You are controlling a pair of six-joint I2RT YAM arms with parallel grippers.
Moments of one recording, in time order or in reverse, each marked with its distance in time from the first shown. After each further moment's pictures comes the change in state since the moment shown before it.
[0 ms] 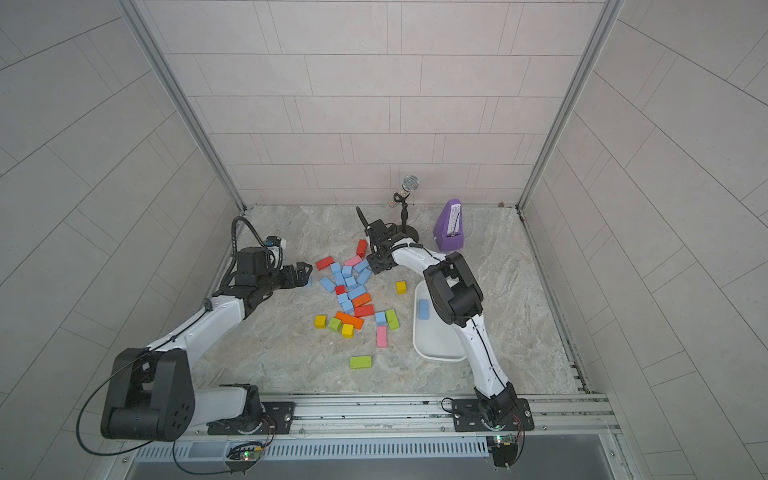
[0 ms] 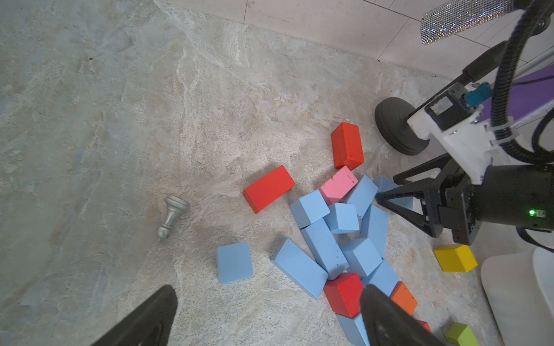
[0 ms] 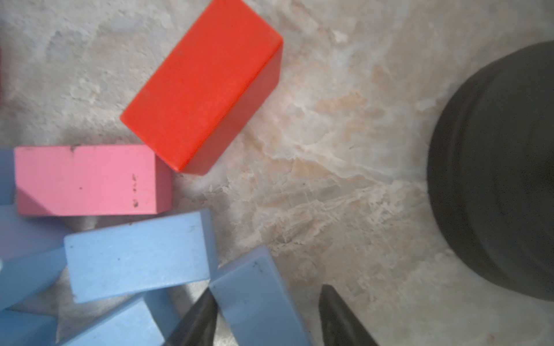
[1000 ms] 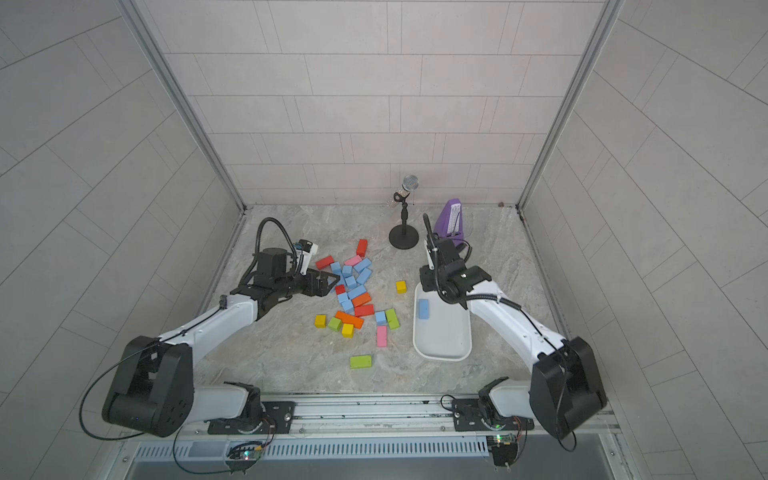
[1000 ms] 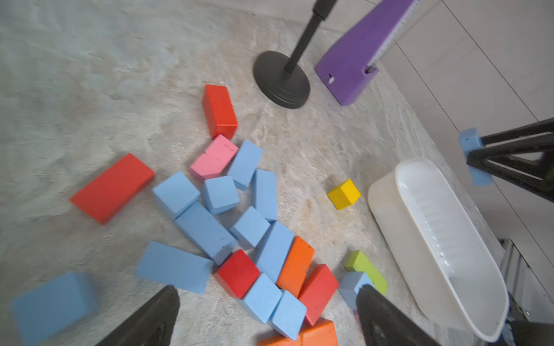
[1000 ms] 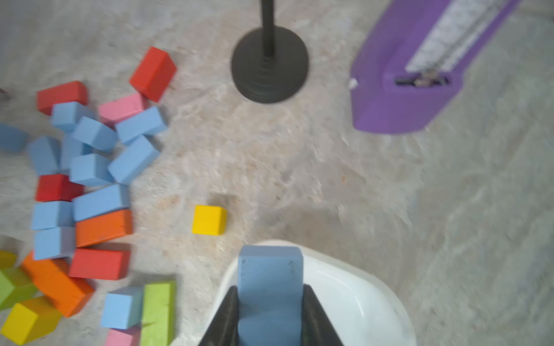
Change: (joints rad) left arm -0.196 0.049 -0.004 0.050 0.260 0.038; right arm -0.148 -1.026 -0.896 0.069 0.083 0.160
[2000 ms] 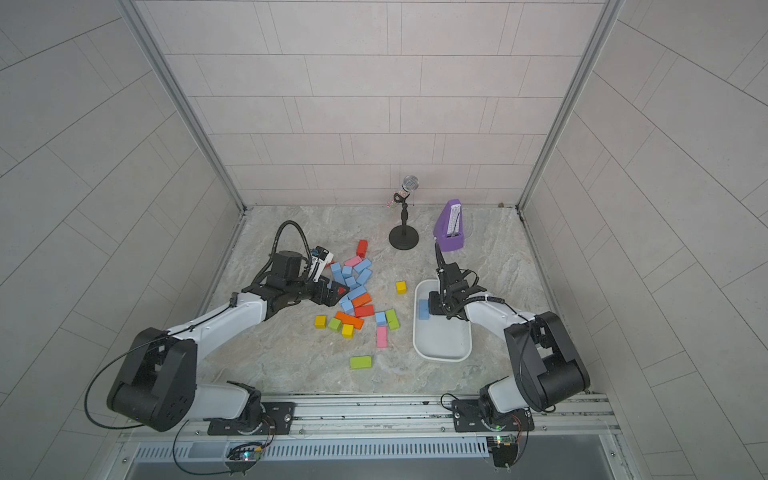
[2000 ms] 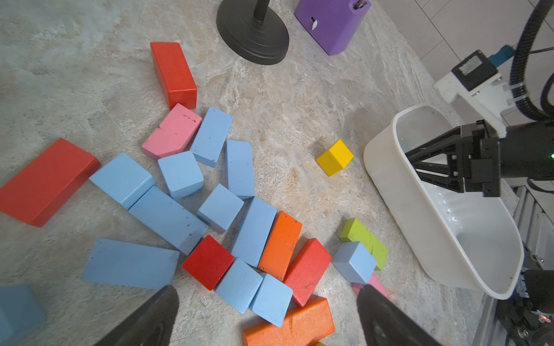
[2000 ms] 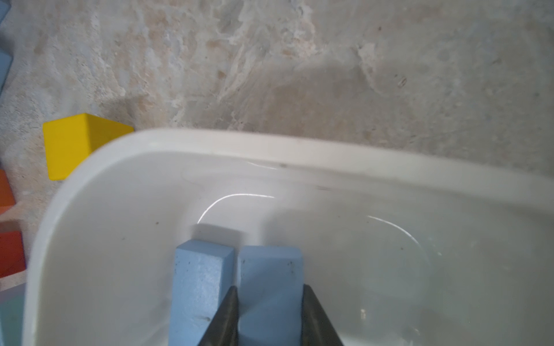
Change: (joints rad) left arm -0.073 0.029 0.026 -0.076 -0.059 0.085; right arm -0.087 0.178 -0.217 0.206 -0.178 0.144
